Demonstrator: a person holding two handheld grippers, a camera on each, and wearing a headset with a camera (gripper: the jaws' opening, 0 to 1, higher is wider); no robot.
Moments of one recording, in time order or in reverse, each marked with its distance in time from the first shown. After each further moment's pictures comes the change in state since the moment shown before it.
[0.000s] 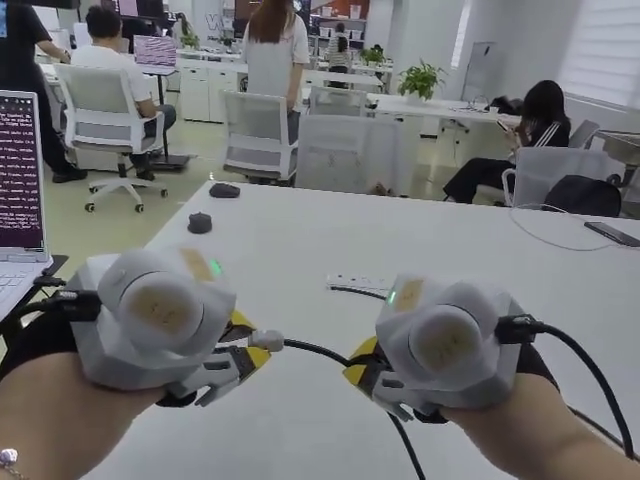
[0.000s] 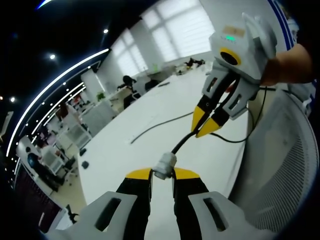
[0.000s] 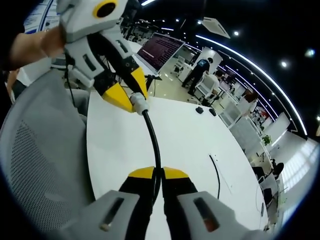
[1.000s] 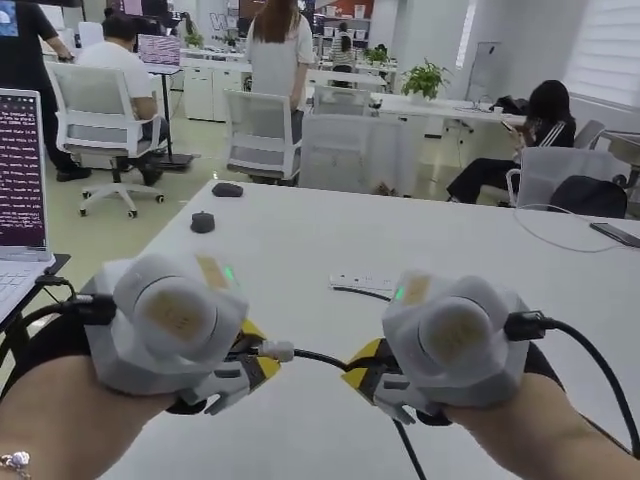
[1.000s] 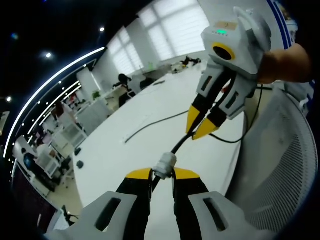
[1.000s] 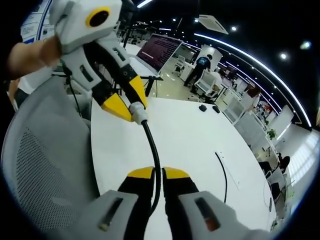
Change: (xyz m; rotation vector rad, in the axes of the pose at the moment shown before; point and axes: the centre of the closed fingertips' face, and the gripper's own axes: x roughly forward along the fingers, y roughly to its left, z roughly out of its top) left arm 0.008 -0.014 0.000 -0.001 0.015 -0.049; right arm -0.001 0.006 -0.001 0.060 -0.008 0.049
